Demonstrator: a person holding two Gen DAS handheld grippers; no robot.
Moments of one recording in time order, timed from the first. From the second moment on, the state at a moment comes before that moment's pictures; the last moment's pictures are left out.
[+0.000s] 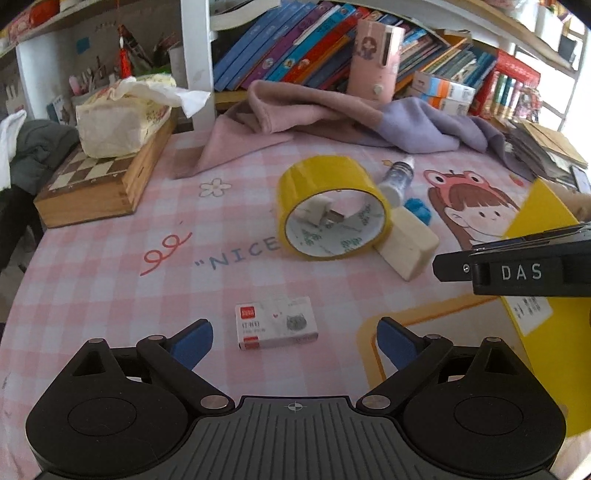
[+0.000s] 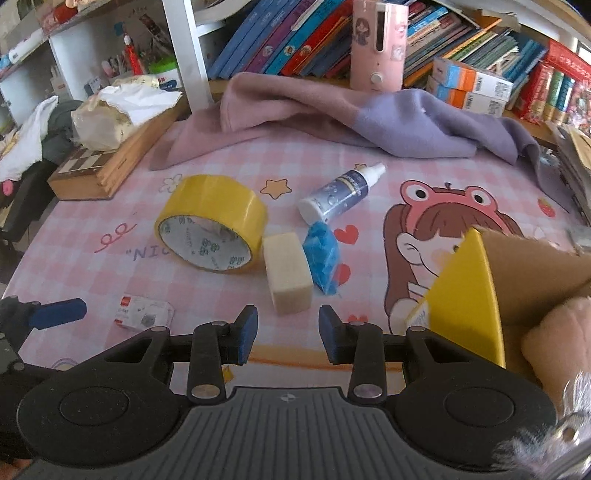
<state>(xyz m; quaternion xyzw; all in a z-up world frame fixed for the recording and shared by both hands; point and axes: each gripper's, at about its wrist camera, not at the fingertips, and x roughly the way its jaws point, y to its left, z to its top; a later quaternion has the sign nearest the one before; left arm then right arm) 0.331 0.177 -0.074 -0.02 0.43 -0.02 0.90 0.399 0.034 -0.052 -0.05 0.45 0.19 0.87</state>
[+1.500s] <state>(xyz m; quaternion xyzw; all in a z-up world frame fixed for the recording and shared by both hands) 0.338 0.197 -0.084 -0.07 0.44 0.03 0.89 0.426 0.056 -0.067 -0.08 0.44 0.21 0.87</state>
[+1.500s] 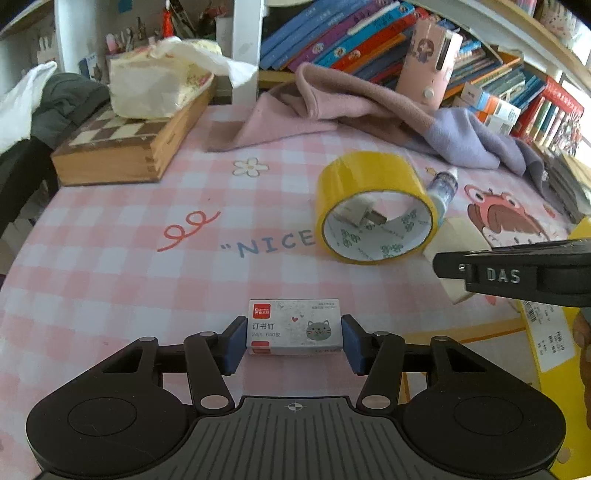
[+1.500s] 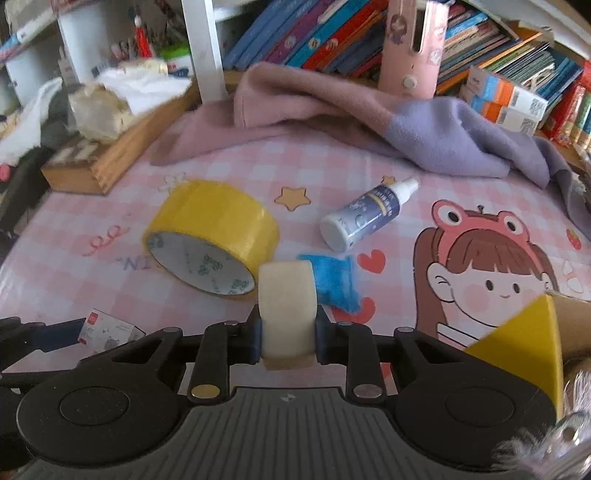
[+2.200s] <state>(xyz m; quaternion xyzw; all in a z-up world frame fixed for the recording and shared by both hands) 0.258 0.188 -0.020 -0.07 0.38 -0.01 0.92 0.344 0.023 -0.014 -0.03 0.40 0.24 0.89</state>
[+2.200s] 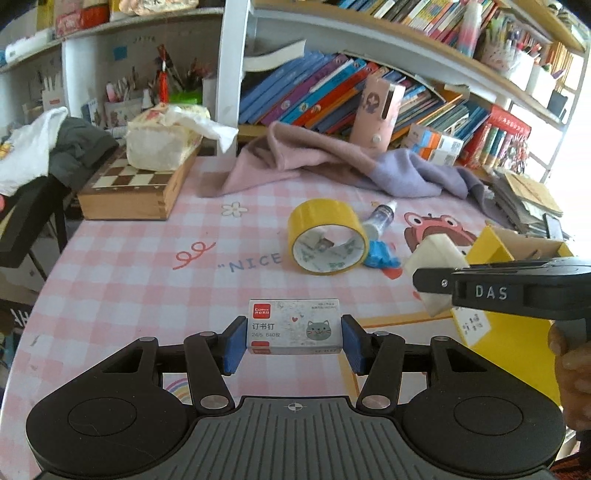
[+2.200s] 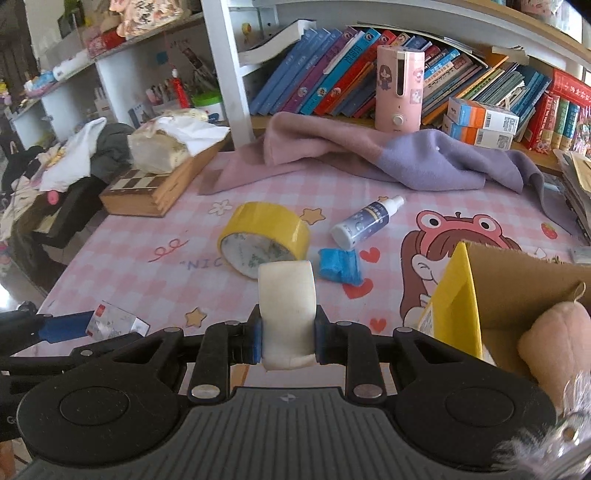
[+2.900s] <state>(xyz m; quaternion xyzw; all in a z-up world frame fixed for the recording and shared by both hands) 0.170 0.190 0.004 -0.09 0.35 -0.02 0.93 0.253 -0.002 0.000 -0.06 0.39 0.28 0.88</state>
